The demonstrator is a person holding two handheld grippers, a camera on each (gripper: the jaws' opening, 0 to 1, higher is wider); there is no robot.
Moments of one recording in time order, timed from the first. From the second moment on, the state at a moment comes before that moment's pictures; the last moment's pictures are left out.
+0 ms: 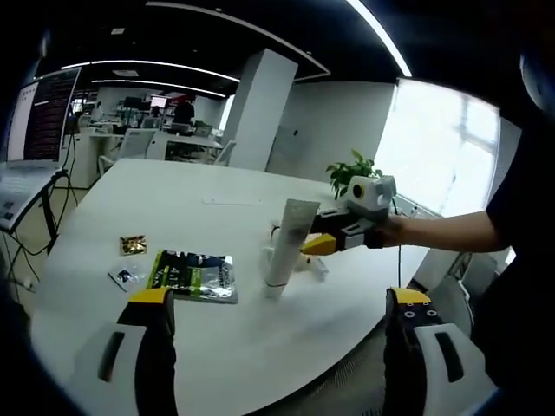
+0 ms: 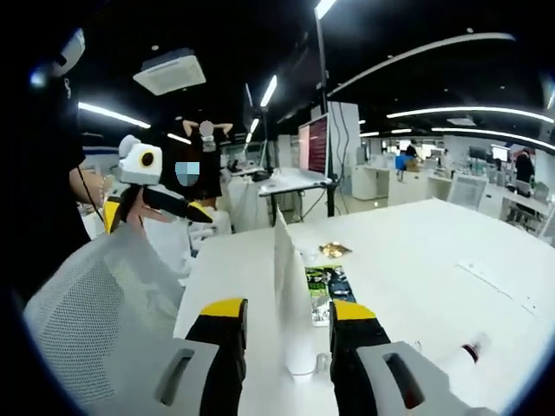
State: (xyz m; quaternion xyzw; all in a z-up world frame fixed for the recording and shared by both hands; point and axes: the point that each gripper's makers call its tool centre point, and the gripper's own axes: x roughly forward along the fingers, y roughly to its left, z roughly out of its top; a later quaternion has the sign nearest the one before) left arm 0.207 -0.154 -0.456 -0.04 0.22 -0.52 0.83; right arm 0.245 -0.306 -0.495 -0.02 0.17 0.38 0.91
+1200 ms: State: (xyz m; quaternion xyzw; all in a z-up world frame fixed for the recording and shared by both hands) left arm 0.198 -0.156 -0.470 0.03 0.22 -0.53 0.82; right arm 0.123 -0.318 -0.475 -0.02 0.23 0.17 0.96
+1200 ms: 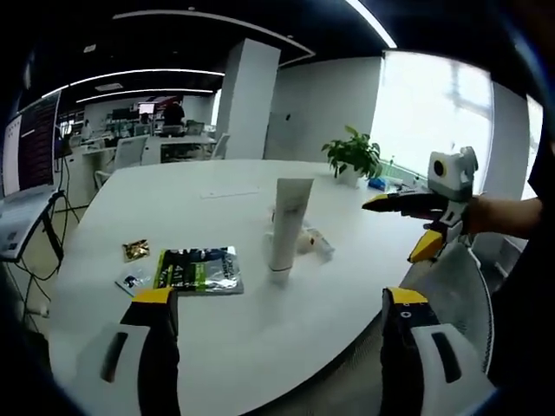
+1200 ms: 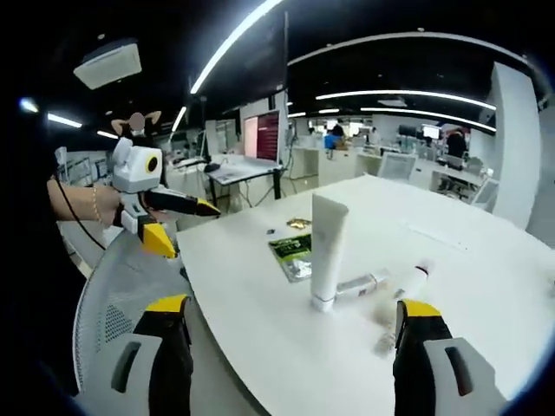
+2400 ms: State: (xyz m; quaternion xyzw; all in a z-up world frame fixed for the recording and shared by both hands) left arm 0.202 -0.151 -0.471 0.04 0.21 -0.51 0.84; right arm 0.118 -0.356 -0.505 0.03 0.28 0.08 0.96
